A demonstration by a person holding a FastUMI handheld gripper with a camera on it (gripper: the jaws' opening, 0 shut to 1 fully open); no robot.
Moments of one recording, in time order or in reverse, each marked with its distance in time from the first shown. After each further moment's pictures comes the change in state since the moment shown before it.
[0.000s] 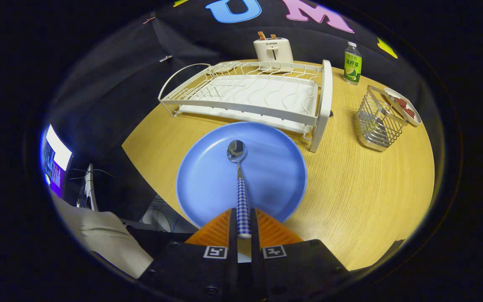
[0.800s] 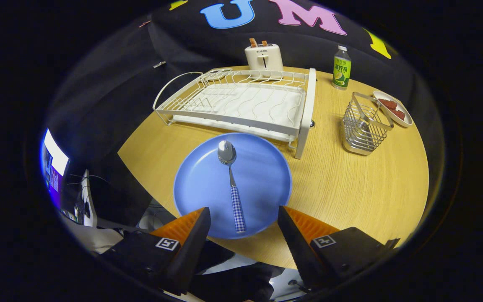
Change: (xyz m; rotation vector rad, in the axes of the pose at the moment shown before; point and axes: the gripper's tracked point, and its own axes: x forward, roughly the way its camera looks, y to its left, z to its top) arm -0.027 -0.012 0.022 0.025 -0.073 -0.041
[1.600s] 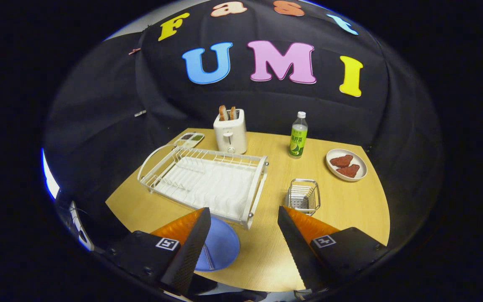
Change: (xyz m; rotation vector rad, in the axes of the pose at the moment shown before) arm -0.107 -0.066 0.168 0.022 -0.392 -0.203
